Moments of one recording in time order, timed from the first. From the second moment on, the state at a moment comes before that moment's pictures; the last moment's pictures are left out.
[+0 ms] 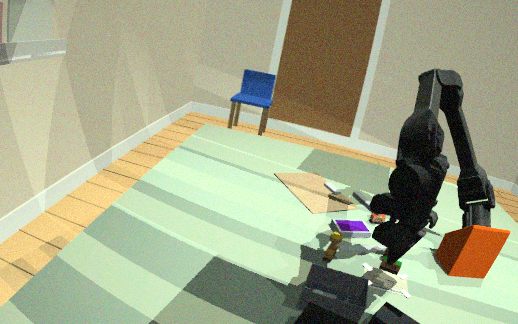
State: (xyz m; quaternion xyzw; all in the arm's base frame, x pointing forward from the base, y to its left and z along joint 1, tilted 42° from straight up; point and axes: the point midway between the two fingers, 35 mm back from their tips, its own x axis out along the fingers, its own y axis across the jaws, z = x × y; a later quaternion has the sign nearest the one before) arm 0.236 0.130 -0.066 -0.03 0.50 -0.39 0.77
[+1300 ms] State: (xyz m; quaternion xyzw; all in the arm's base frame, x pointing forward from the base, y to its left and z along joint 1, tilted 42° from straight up) arm 0.240 0.112 -0.085 -0.03 0.50 -0.39 0.77
